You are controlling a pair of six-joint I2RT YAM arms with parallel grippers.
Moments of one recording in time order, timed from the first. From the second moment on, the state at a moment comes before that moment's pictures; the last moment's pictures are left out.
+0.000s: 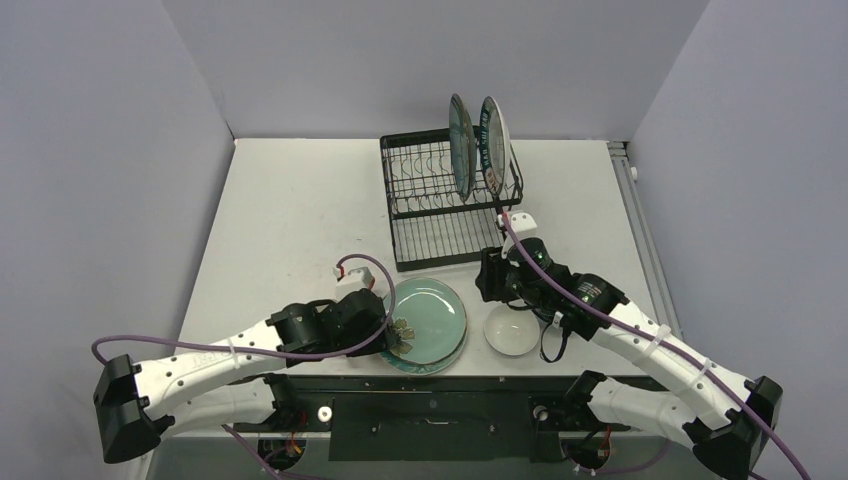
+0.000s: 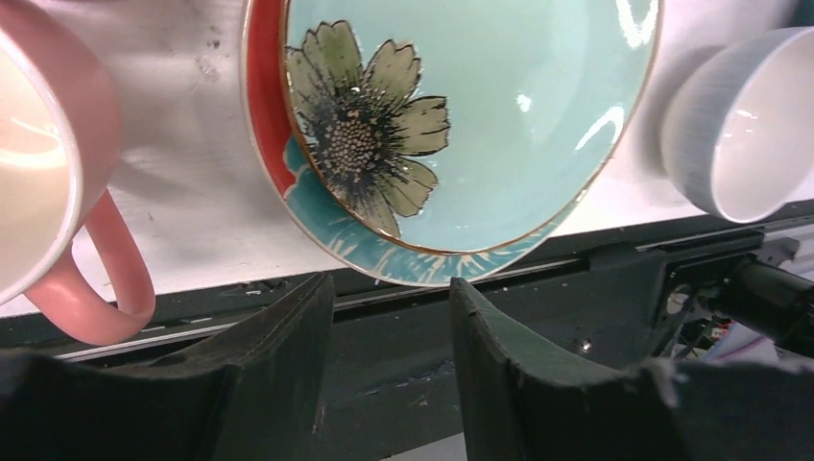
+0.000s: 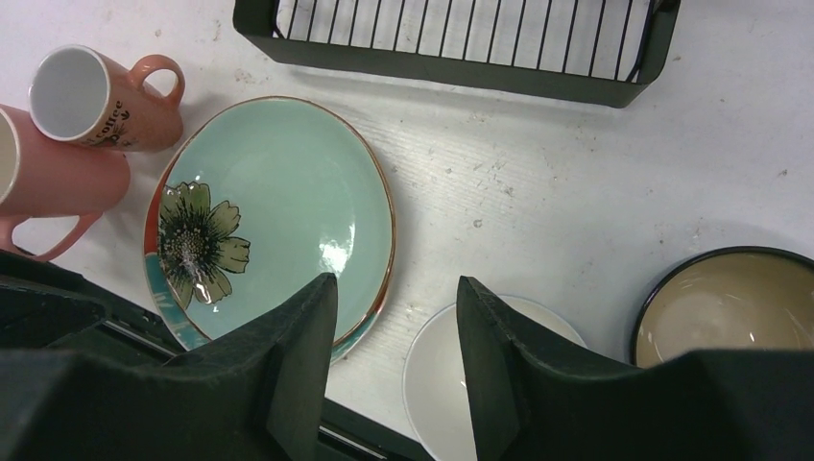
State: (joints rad) left arm -1.08 0.95 0.72 -0.75 -0.26 -1.13; right arm 0.80 0.97 0.90 -0.62 0.21 0.43
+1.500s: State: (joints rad) left arm -0.97 1.16 0.62 -0.57 -0.22 -1.11; right arm 0.80 1.03 0.87 -0.58 0.16 0.44
